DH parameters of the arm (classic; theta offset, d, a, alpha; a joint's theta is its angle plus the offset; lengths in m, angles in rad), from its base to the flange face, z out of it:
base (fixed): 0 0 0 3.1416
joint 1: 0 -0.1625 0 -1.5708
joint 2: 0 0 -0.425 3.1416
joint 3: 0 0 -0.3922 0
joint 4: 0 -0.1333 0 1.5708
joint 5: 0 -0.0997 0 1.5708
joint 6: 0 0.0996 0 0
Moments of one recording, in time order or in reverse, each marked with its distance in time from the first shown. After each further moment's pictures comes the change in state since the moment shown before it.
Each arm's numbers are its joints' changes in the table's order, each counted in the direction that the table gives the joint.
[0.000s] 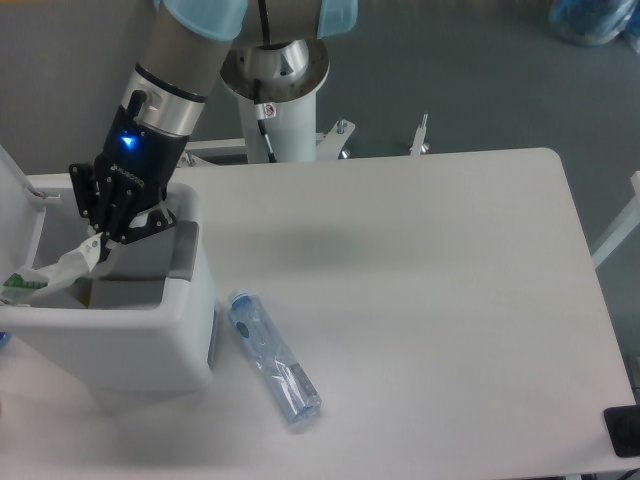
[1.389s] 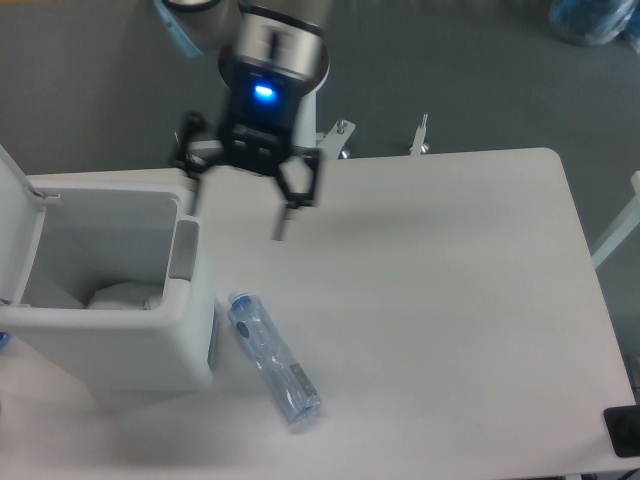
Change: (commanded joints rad) arm -0.425 0.002 -0.008 0.046 -0.053 -0.317
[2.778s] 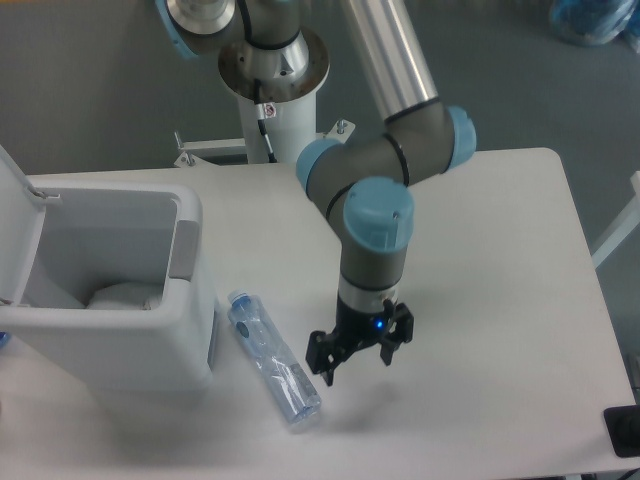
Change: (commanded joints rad) arm 0.210 -0.552 -0.276 0.002 -0.381 -0.180
